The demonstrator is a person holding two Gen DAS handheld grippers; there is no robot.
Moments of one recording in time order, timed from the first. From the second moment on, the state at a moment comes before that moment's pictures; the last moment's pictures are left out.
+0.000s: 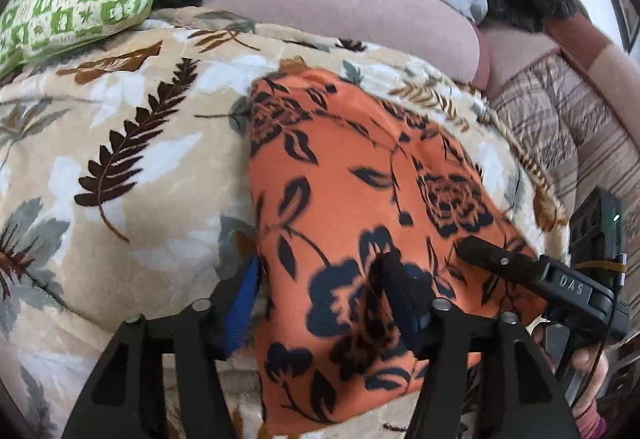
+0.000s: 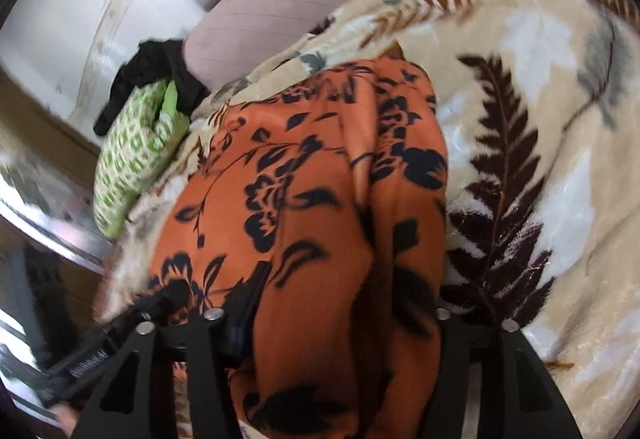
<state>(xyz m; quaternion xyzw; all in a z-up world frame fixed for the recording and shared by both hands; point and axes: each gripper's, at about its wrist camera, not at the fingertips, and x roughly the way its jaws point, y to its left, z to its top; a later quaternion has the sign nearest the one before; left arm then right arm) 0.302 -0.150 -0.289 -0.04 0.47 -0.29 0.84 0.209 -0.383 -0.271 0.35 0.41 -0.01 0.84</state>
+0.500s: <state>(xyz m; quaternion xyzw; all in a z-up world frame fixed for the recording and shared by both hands) 0.338 -0.157 -0.315 -0.11 0.51 -0.32 0.79 0.248 -0.442 -0.298 0.48 0.38 0.04 0.79</state>
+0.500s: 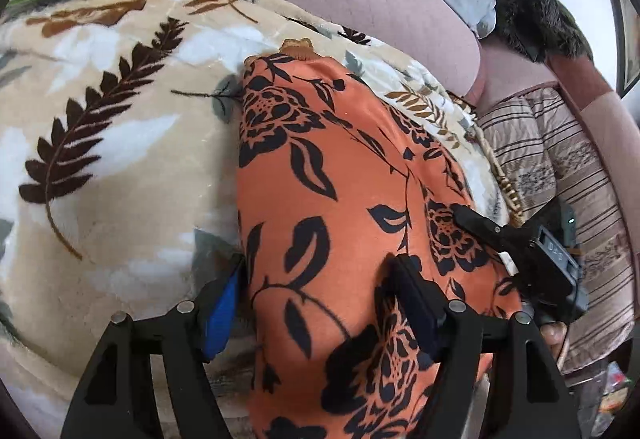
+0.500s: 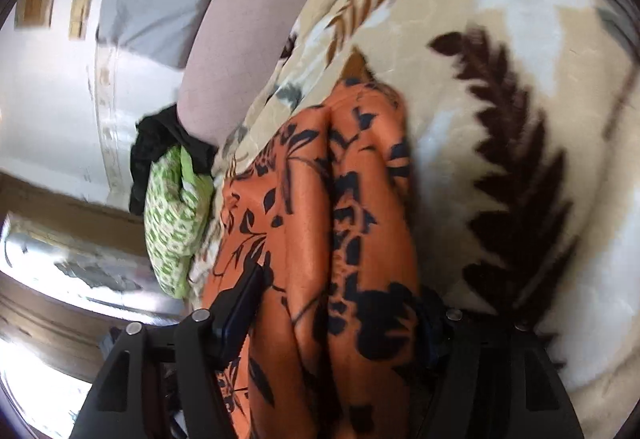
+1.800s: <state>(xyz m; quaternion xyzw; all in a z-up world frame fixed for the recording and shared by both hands) 0.240 -0.088 -0.209 -0.01 0.38 -0.30 0.88 0.192 -0.319 -0.173 0.36 0.29 0.06 0.88</state>
